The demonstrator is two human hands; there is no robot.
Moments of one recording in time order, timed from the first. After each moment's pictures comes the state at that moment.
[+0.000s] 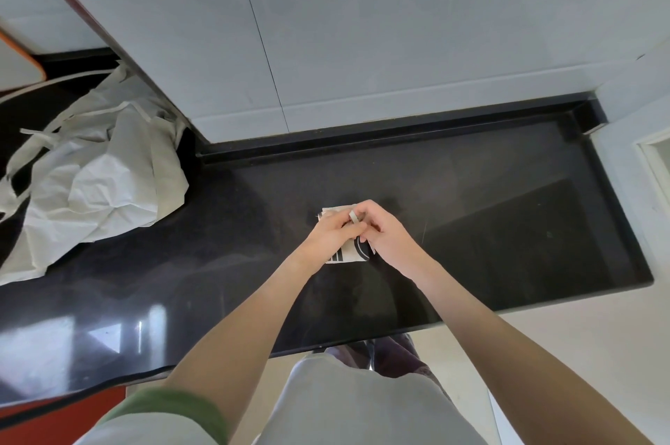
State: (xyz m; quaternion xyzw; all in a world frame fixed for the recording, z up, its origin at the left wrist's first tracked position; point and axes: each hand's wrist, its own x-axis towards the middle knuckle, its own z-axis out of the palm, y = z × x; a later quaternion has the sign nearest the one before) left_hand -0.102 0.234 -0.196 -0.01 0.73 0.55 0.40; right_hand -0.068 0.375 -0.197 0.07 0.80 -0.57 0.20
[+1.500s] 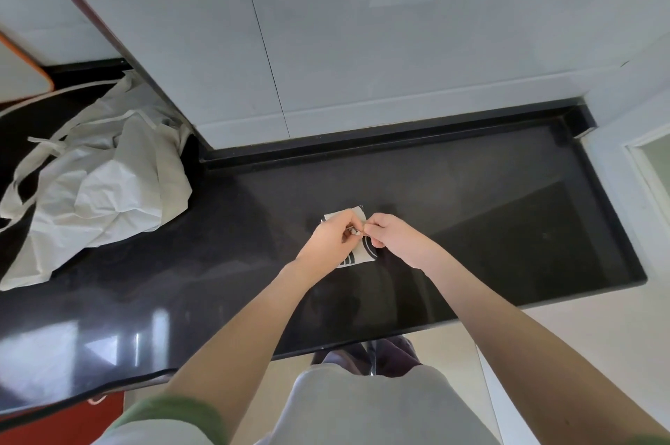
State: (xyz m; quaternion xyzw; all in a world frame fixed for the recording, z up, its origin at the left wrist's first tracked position) left_hand -0.093 0.230 -0.202 0.14 0.88 0.39 0.24; right_hand -0.080 0.387 -0.197 0.17 0.79 -0.48 0.34
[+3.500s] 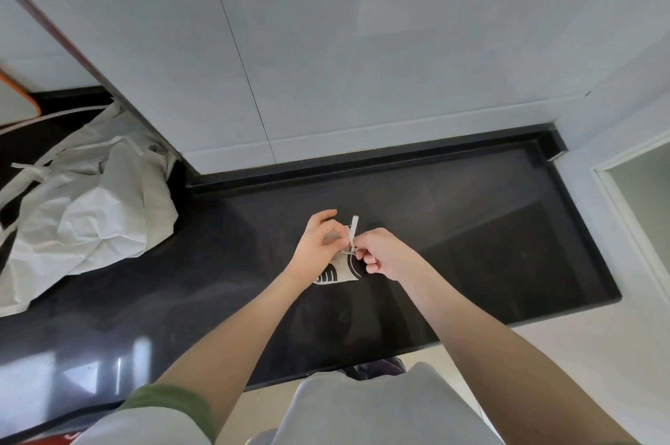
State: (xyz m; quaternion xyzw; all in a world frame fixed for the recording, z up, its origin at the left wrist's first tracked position) left_hand -0.117 0.242 -0.213 0.05 0.82 0.51 0.25; right_hand -0.105 0.382 -0.188 0.41 0.64 -0.55 0.35
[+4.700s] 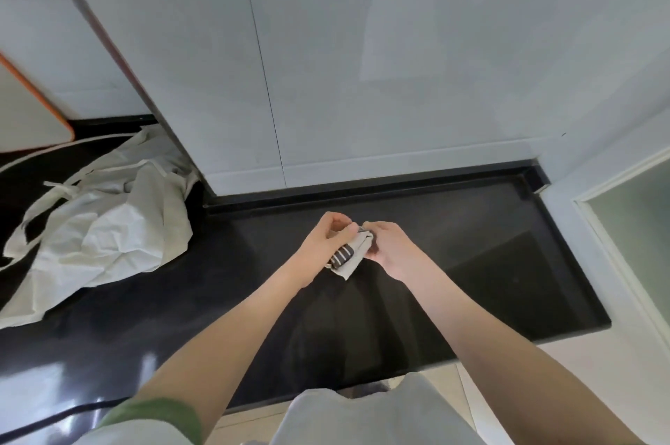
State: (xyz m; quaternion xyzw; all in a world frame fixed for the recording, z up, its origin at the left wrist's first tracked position) left_hand -0.130 0.236 -0.142 0.02 0.72 0.61 0.32; right_hand -0.115 0.383 -0.131 0.34 0.60 -0.70 0.18
